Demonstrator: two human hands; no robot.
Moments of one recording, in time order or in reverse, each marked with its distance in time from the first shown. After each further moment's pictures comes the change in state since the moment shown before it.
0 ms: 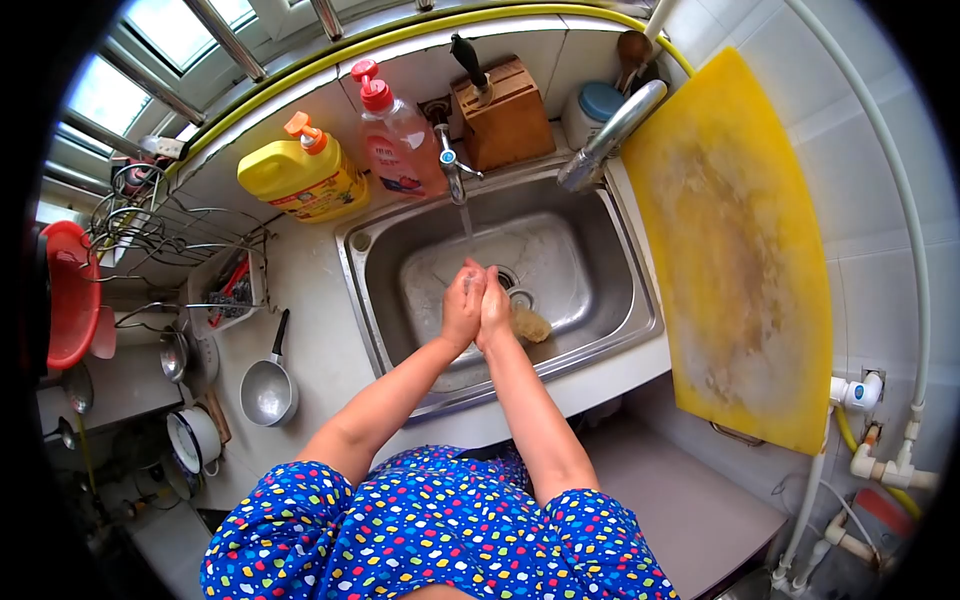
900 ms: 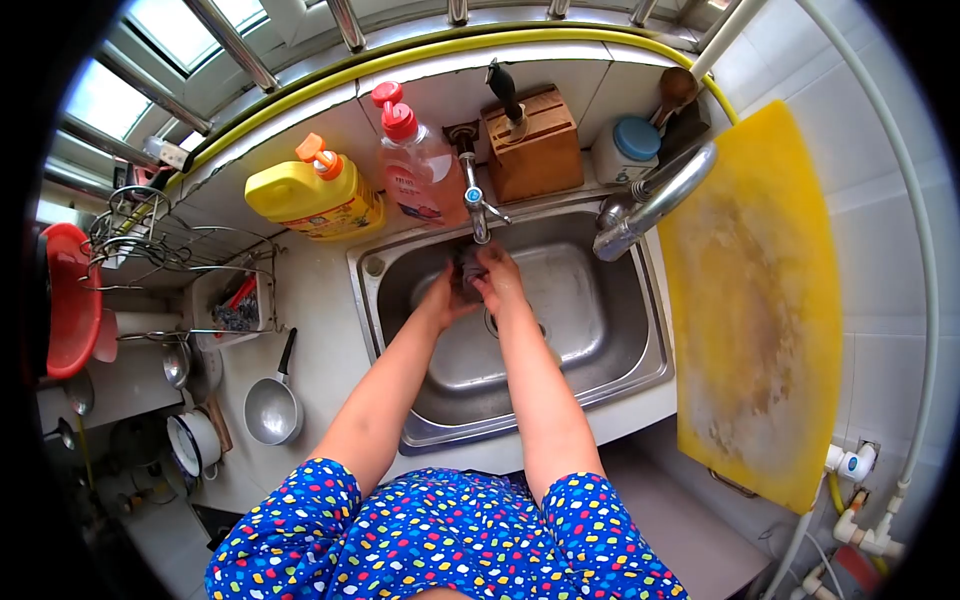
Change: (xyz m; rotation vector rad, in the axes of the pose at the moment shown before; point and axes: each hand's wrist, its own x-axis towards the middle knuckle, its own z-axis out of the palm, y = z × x) left_hand 0.088 -0.073 -0.035 -0.686 -0.016 -1.092; right_hand 0.112 -0.020 0.012 -0.048 0.048 0.153
